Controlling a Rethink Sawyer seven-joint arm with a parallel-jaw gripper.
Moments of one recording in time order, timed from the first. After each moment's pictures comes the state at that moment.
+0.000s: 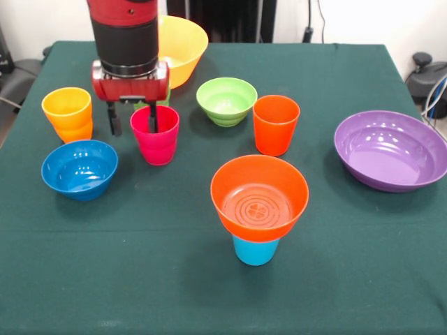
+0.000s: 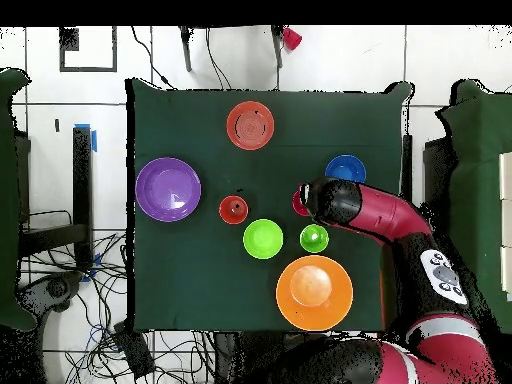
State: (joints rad) arm -0.55 -0.49 0.11 1.54 -0.19 0.46 1.36
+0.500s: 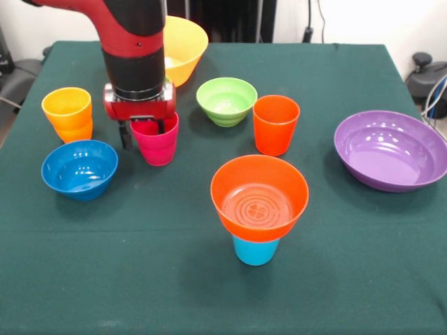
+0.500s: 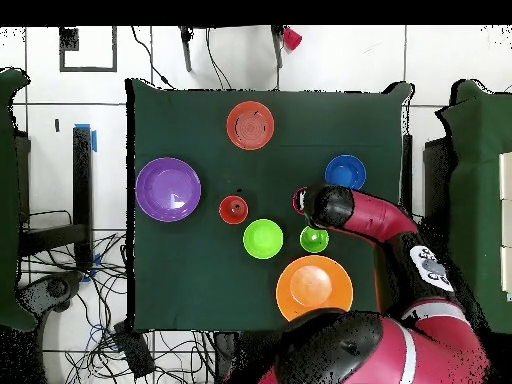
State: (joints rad) arm -0.55 -0.39 0.11 1.52 -0.20 0.44 1.36
